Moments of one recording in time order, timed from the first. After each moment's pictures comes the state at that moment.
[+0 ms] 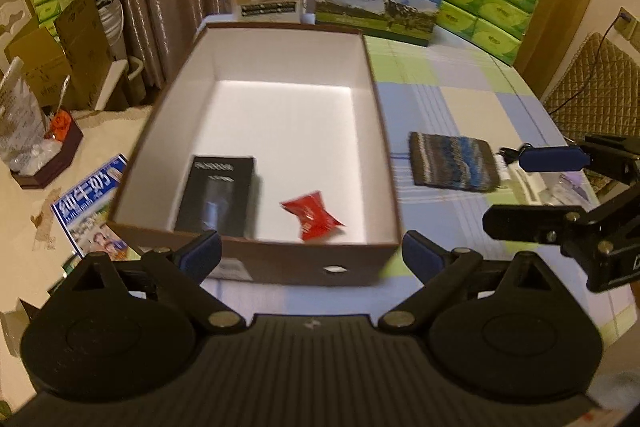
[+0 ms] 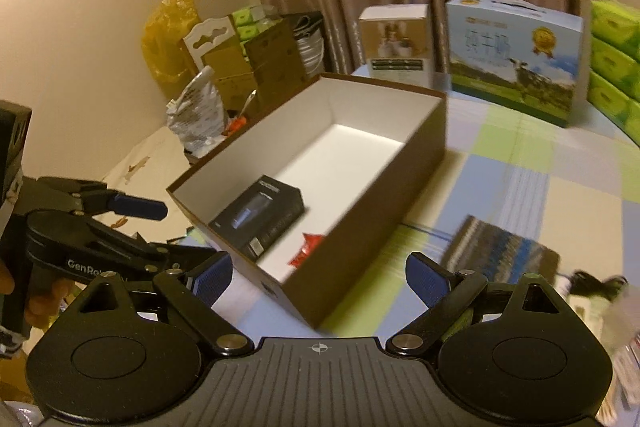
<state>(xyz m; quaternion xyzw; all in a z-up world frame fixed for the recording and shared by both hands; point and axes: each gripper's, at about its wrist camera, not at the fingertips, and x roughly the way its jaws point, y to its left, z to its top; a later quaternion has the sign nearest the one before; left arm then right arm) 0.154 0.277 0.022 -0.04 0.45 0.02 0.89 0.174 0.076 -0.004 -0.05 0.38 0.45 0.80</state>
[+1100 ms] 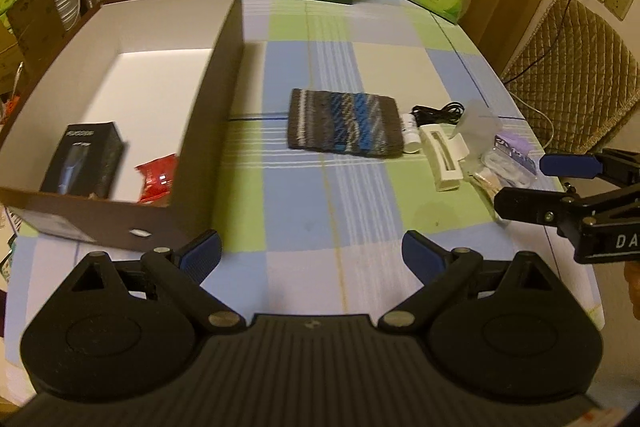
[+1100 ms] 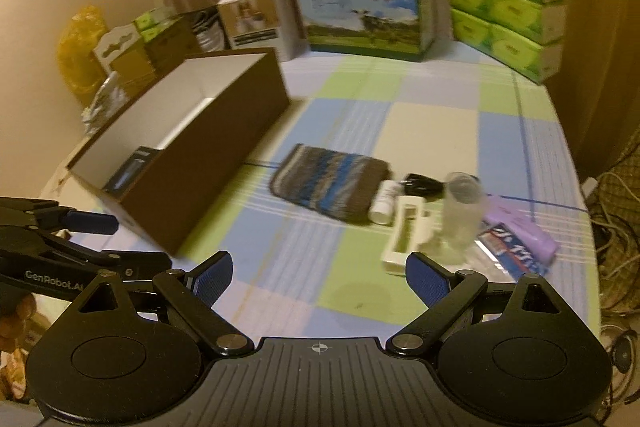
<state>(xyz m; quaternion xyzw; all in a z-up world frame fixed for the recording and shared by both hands) 0.176 0.129 -0.015 -0.04 0.47 -0.01 0.88 0.210 -0.085 -0.033 -0.04 0.42 0.33 0.85</state>
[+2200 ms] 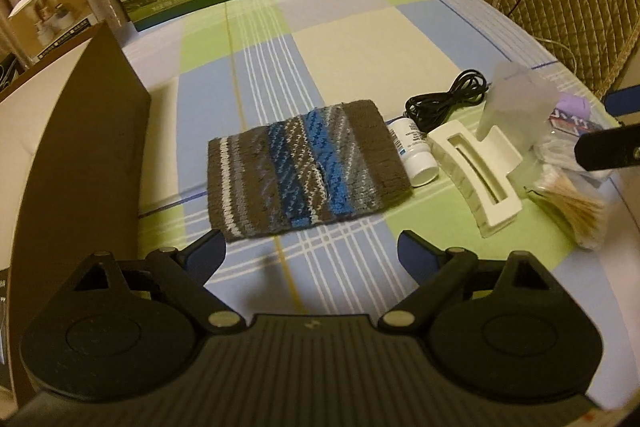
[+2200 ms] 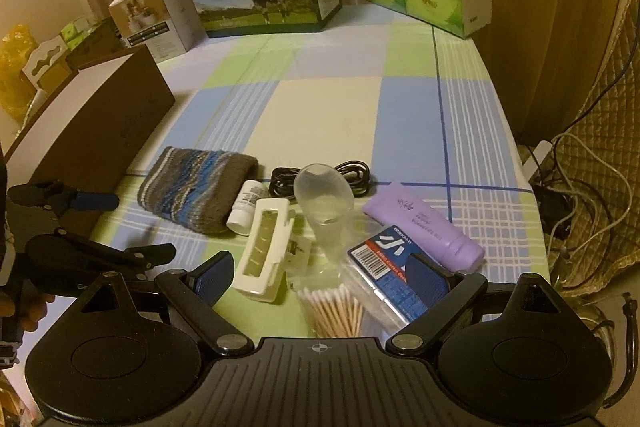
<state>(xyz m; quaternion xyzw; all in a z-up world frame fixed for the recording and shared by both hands) 0.304 0.066 -0.111 0.12 0.47 -0.05 0.87 0.306 -0.136 -0.084 -0.02 0.46 0.25 0.85</state>
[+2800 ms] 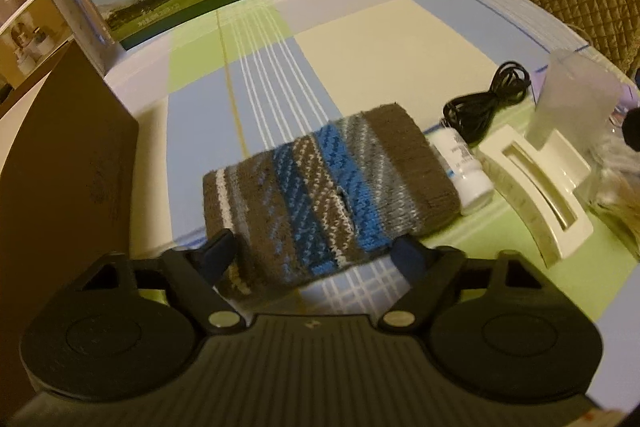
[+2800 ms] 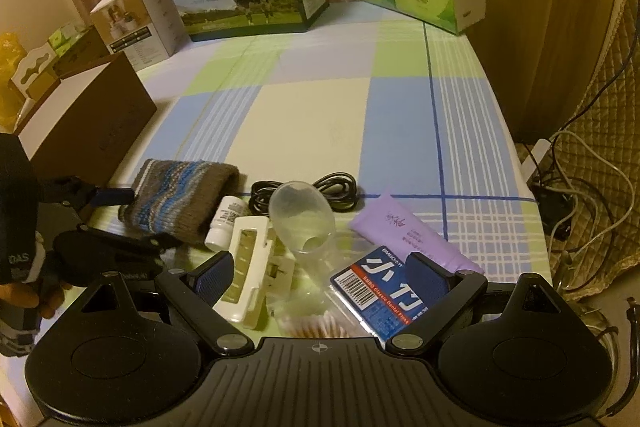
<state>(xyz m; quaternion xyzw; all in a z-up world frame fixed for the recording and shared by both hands) 0.345 0.069 -0.141 0.16 0.45 -0.06 0.88 0.330 -0.136 -0.096 -0.02 0.46 0.24 0.85</state>
